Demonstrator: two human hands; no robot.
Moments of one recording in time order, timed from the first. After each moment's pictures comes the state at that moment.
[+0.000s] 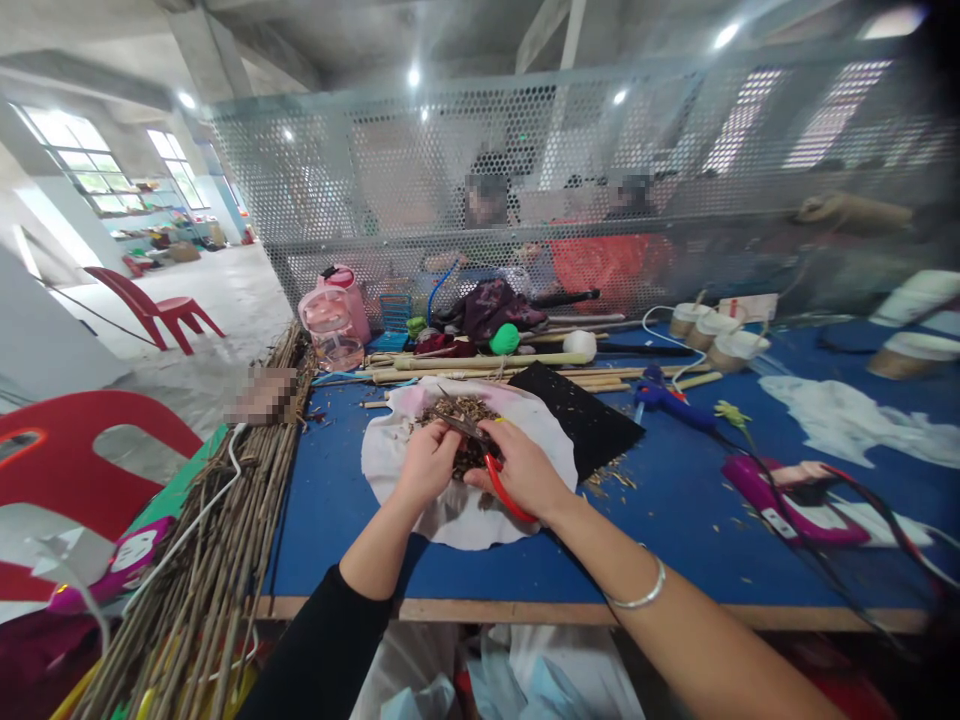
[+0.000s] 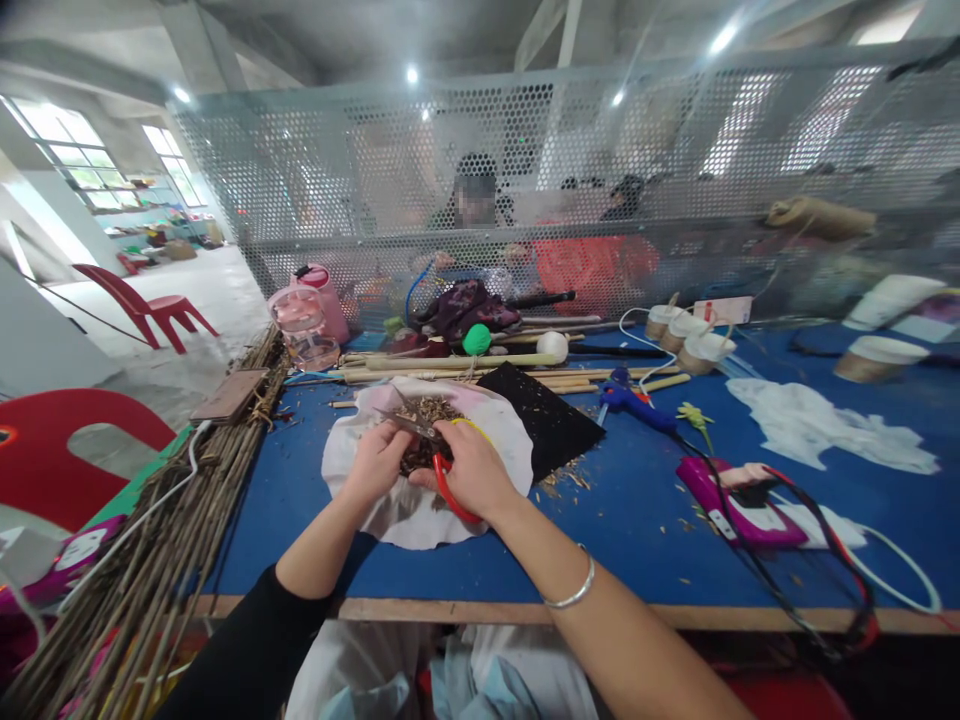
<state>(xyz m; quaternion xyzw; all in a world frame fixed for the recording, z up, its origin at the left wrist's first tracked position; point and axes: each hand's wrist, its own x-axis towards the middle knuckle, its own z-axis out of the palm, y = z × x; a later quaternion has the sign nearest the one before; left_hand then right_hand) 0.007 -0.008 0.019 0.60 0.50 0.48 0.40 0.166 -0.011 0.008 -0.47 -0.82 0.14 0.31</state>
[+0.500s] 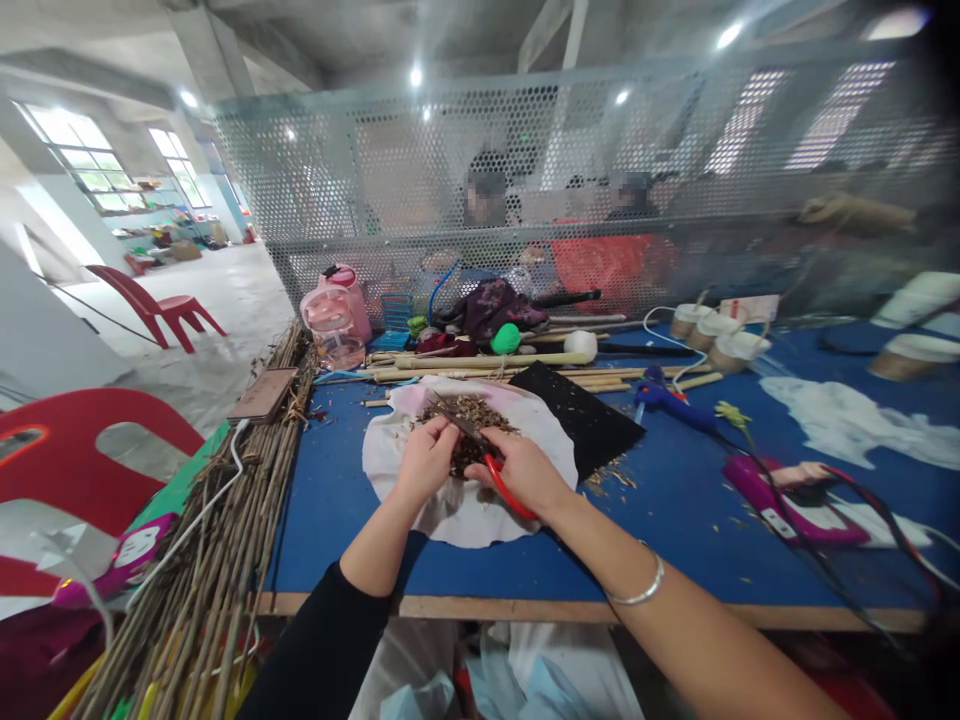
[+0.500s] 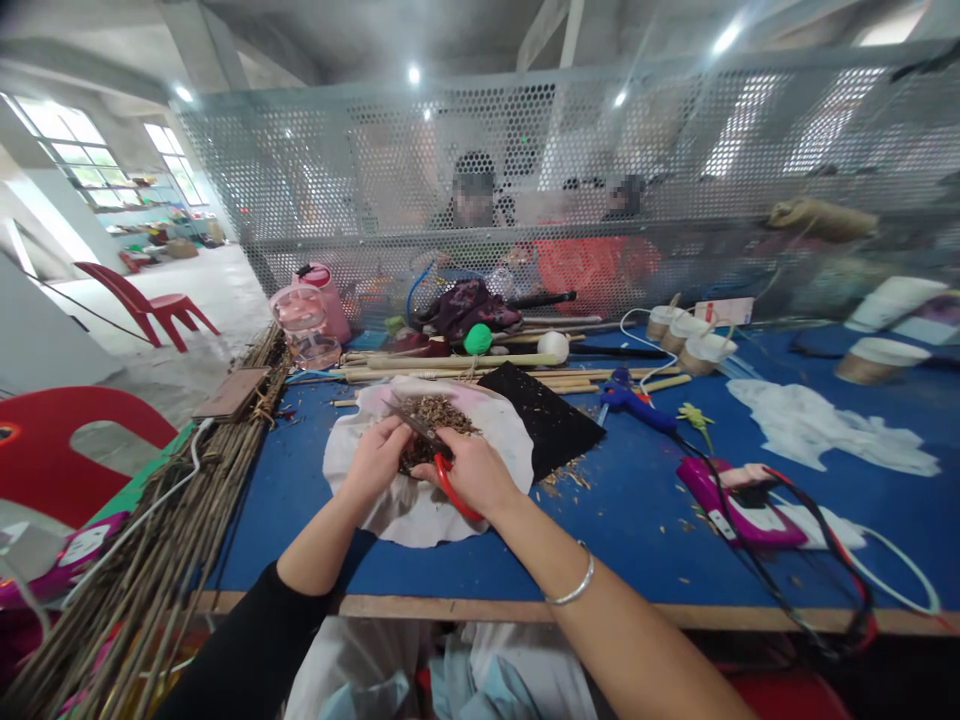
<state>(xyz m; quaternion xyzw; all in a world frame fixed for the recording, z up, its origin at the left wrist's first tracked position) 0.004 -0.008 0.019 0.61 0.52 0.47 0.38 0.166 -0.014 0.009 -0.49 -0.80 0.19 0.28</state>
